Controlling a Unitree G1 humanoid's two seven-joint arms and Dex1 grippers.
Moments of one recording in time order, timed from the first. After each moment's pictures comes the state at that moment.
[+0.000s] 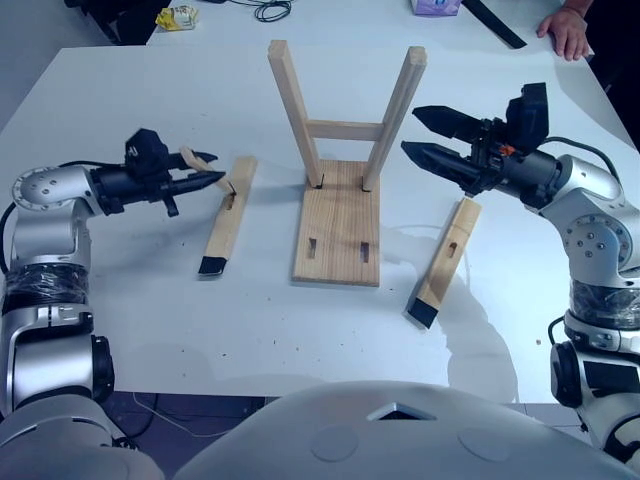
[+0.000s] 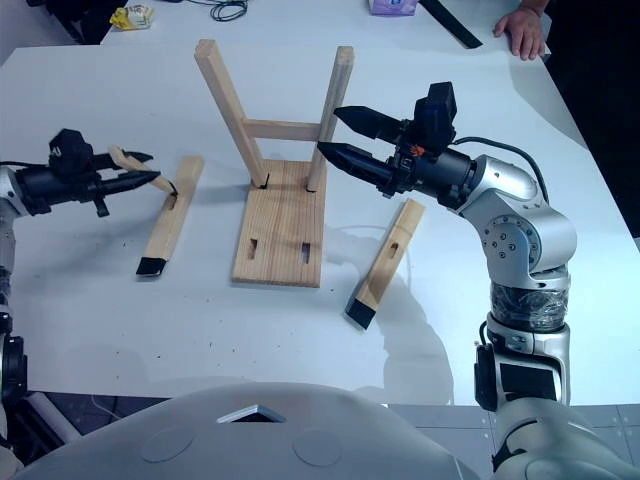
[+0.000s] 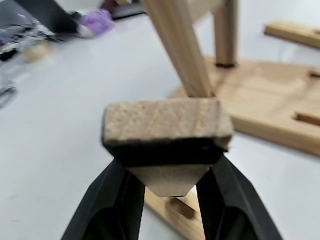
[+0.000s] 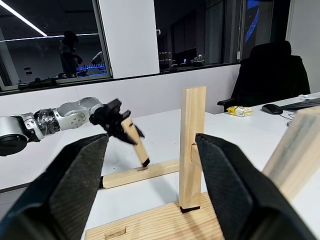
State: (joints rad) left arm -0.36 0.81 0.08 0.49 -0.30 -0.10 -1.34; right arm -0.32 -0.49 -0.12 -0.25 0.77 0.59 0.97
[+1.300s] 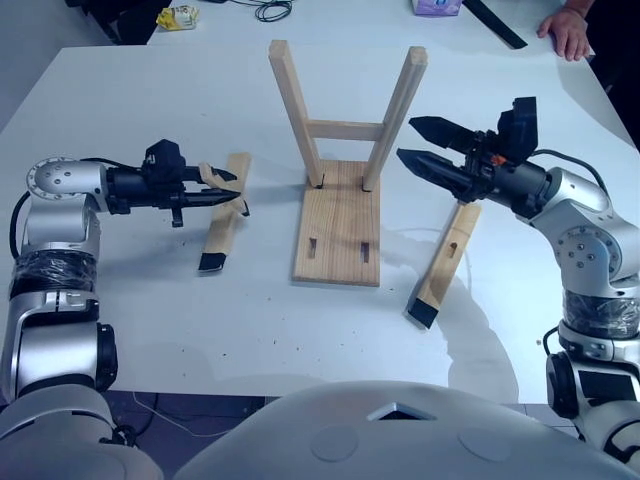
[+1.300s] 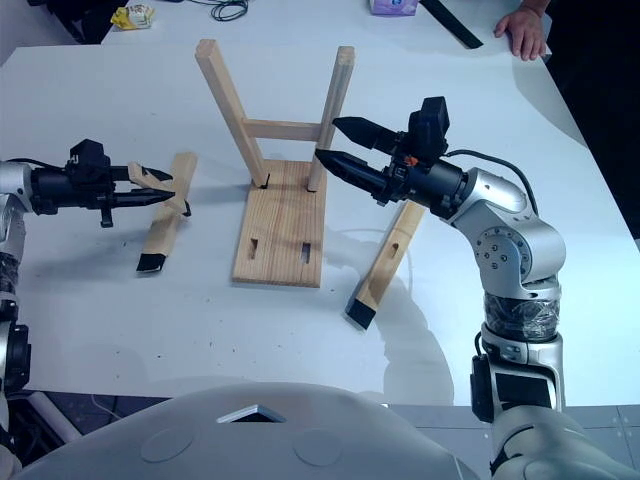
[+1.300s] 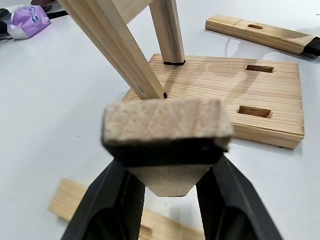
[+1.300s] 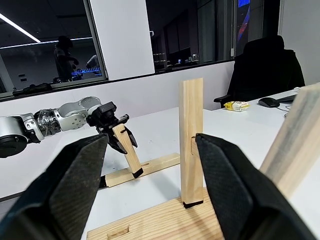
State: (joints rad) left arm -0.47 0.81 0.02 0.56 -0.31 -0.12 -1.51; right arm -0.26 -0.47 -0.10 -0.28 0.77 0.59 0.92
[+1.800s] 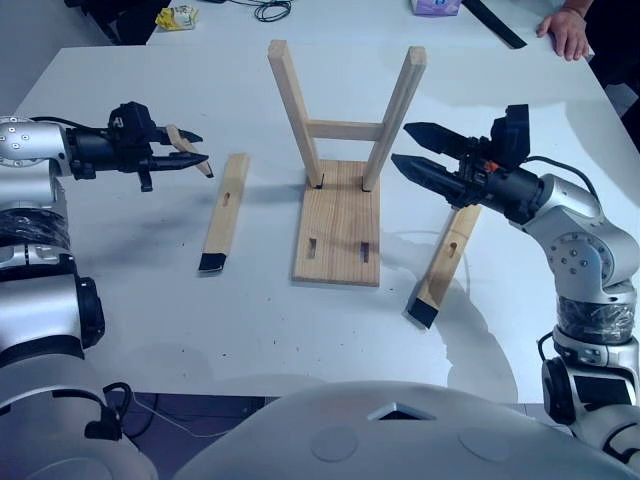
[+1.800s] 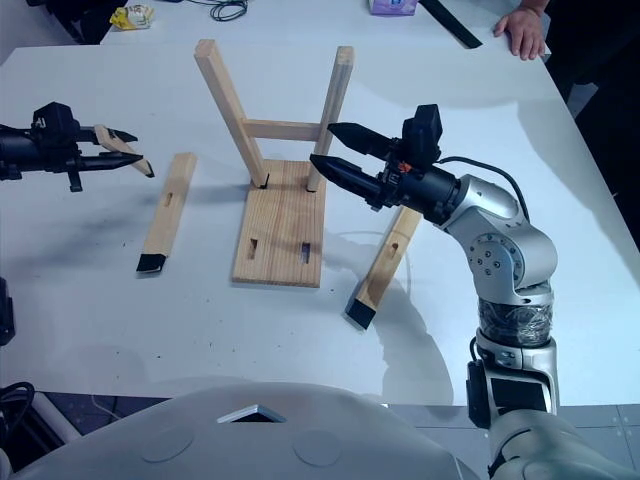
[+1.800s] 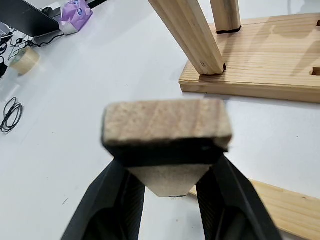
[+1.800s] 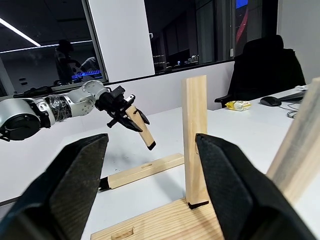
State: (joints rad) left arm -0.71 0.86 0.01 0.92 -0.14 -0.39 -1.48; right arm -0.24 -0.45 -0.09 -0.29 0.77 0.58 0.91
